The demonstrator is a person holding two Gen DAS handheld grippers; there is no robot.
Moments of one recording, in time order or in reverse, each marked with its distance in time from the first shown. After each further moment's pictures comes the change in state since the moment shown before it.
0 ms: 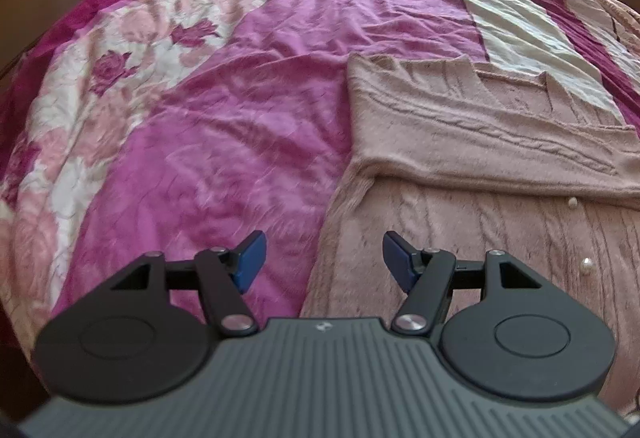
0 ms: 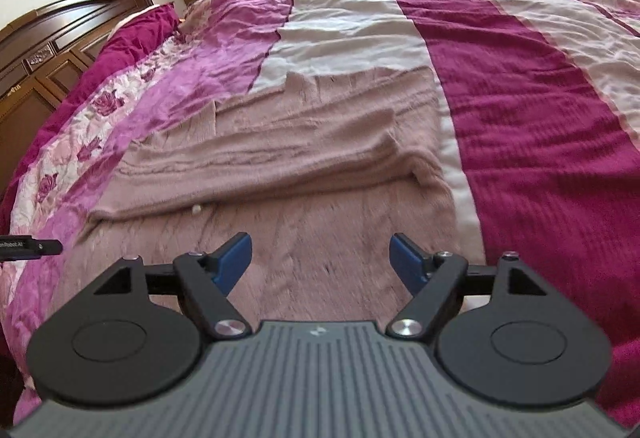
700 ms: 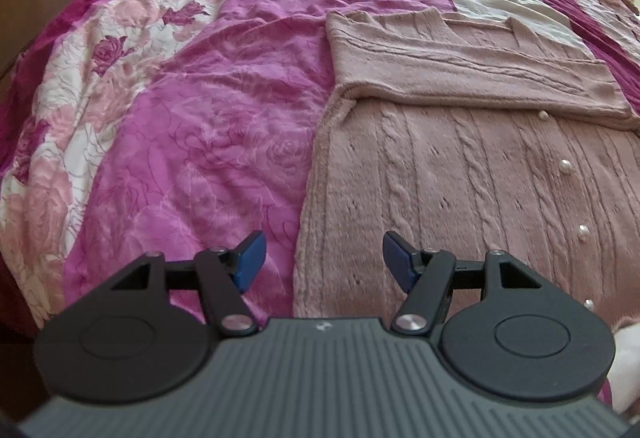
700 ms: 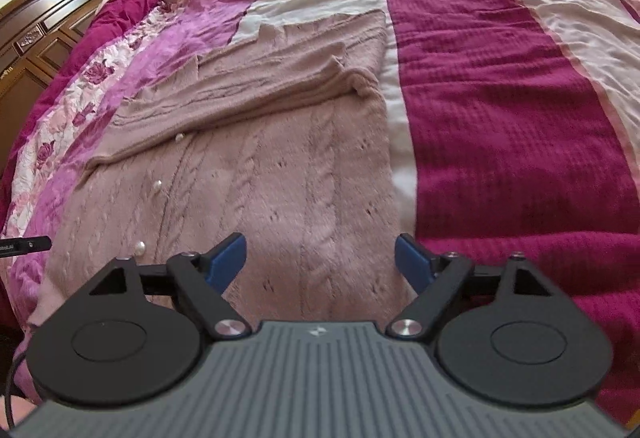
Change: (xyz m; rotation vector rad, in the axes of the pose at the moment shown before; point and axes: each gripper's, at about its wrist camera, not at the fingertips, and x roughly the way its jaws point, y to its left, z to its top) left arm -0.031 0.000 -0.053 0.098 0.045 -0.032; right arm -0.047 -0.032 -0.044 0.038 0.121 -0.024
